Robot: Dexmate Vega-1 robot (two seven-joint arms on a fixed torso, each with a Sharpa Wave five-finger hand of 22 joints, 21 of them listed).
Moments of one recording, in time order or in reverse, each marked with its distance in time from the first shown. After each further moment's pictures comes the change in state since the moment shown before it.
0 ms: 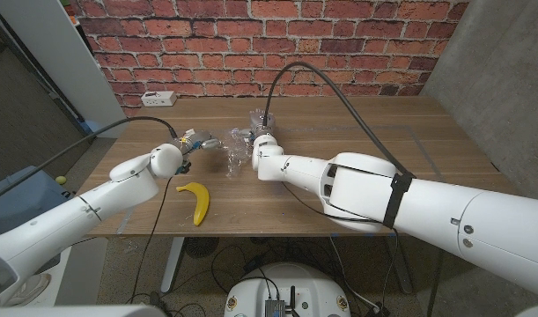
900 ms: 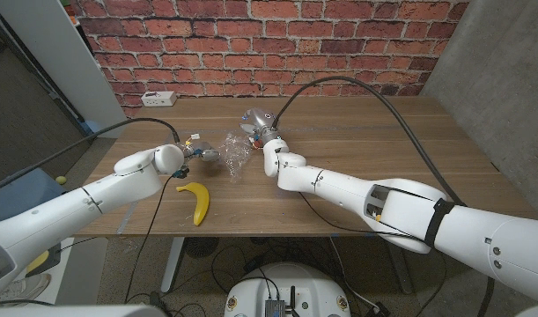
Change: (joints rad) left arm -0.072 0.042 0.094 -0.032 0.002 0.132 -0.154; left_hand 0.006 0.006 0.013 0.004 0.000 -0.065 -0.009 -0.008 0.000 -0.045 -0.004 -0.027 -0.018 -0.044 0.002 -0.002 -0.004 -0.023 -0.002 -0.010 -0.006; right arm -0.178 -0.374 0.119 -0.637 -0.136 0.068 0.026; right_hand 0.173 0.132 0.167 -0.108 -0.056 0.368 -0.074 0.059 -0.018 0.339 -0.062 0.076 -0.033 0.357 -0.062 0.076 -0.059 0.337 -0.135 0.112 -0.002
